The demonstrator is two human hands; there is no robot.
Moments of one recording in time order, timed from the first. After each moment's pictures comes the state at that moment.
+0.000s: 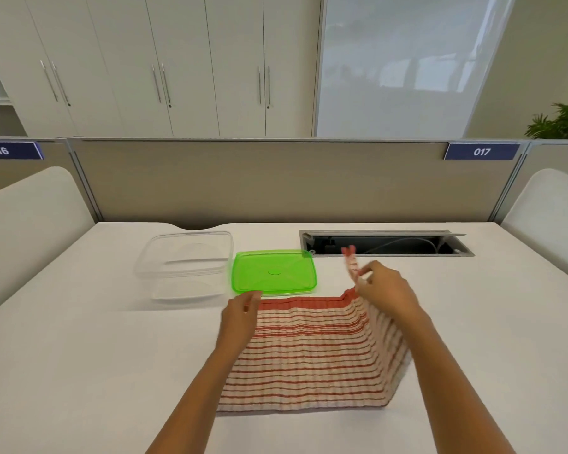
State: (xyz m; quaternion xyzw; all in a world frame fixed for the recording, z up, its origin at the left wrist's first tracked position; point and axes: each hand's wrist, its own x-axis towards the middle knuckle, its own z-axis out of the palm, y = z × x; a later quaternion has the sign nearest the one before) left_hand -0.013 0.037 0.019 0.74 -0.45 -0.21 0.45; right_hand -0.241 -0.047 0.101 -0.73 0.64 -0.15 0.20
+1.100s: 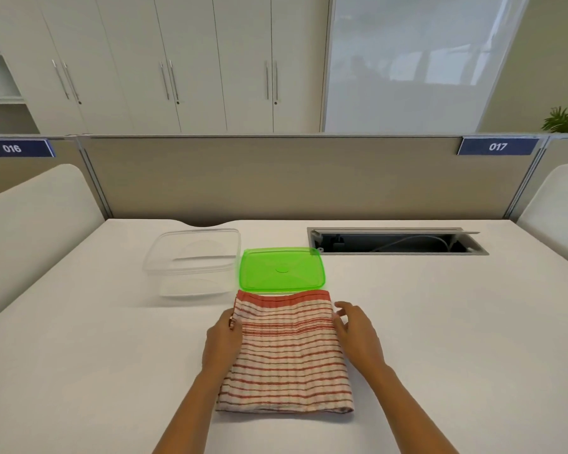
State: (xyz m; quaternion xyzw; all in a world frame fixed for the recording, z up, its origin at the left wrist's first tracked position) left_hand 0.018 0.056 -0.022 0.80 -0.40 -0.21 0.39; right_hand -0.209 -0.043 -0.038 -0.75 0.56 -0.27 0.25
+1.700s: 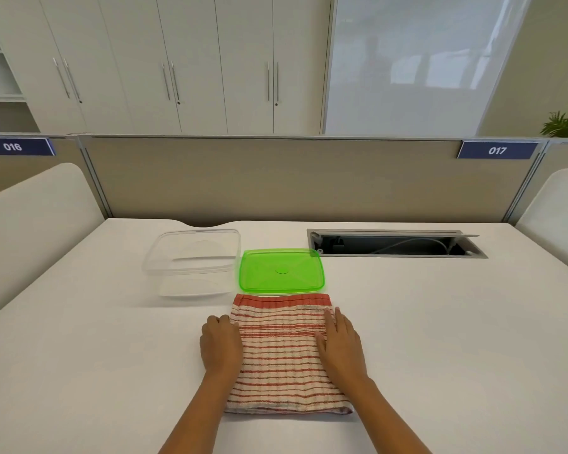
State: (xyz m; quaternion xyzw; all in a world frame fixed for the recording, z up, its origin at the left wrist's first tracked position) left_hand 0.013 0.049 -0.032 0.89 -0.39 -0.06 0.23; right_hand -0.187 -0.021 -0.052 -0.80 0.57 -0.13 0.14
